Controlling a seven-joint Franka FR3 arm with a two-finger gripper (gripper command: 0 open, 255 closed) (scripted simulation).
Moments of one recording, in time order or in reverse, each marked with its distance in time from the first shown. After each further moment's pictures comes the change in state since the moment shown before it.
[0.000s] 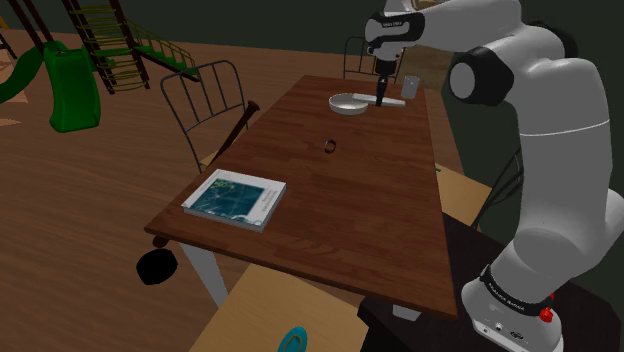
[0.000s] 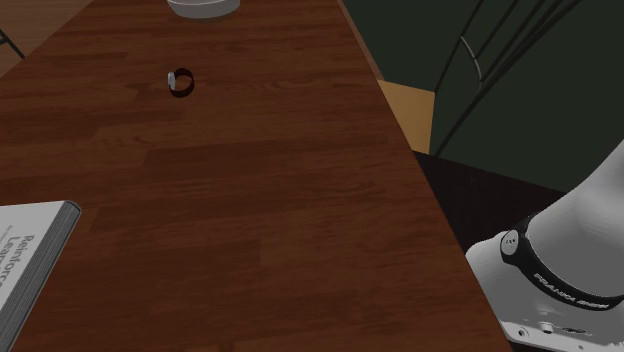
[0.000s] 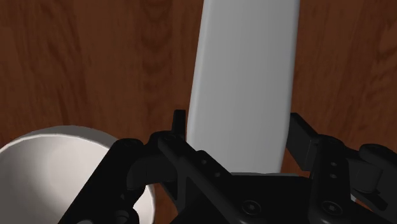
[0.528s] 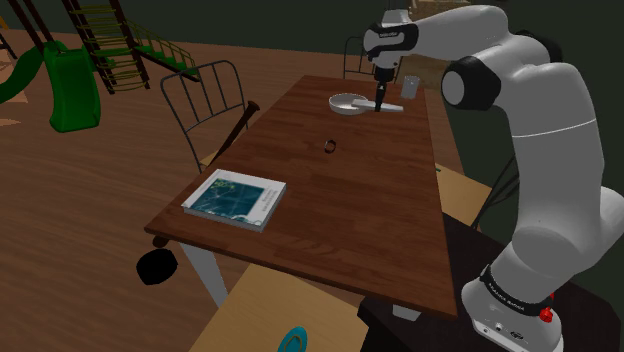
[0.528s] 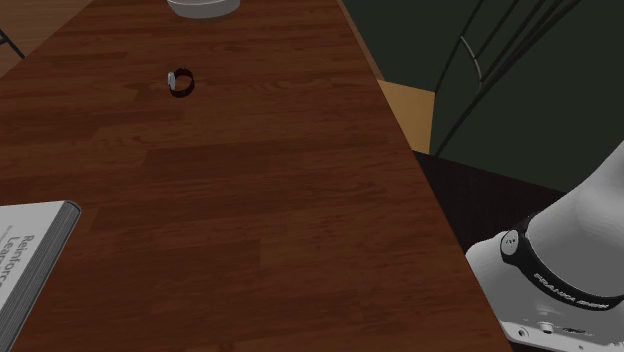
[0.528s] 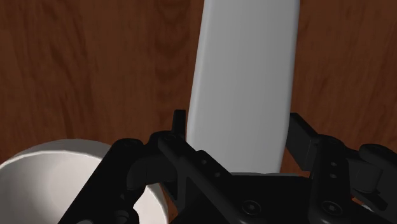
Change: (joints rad) arm -0.030 0.075 0.008 0.040 0.022 0.031 -0.021
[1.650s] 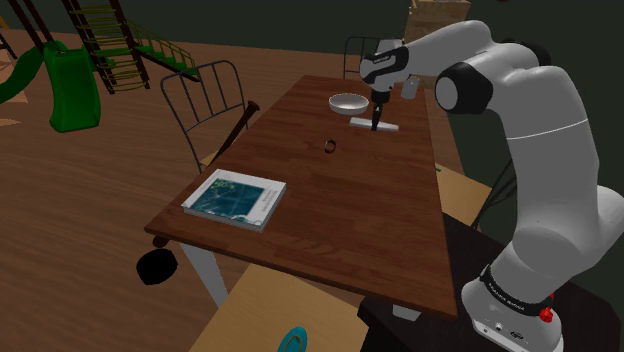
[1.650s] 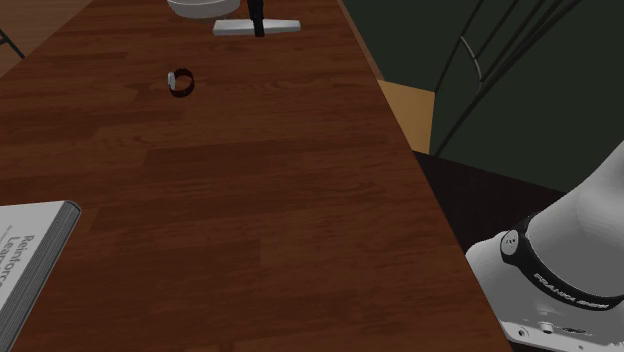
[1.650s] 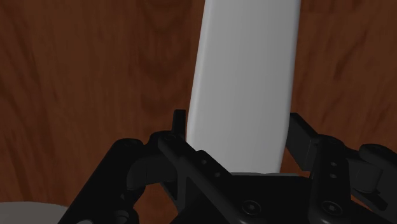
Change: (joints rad) arm 0.011 0.046 0.014 -0.150 0.021 0.192 -0.021
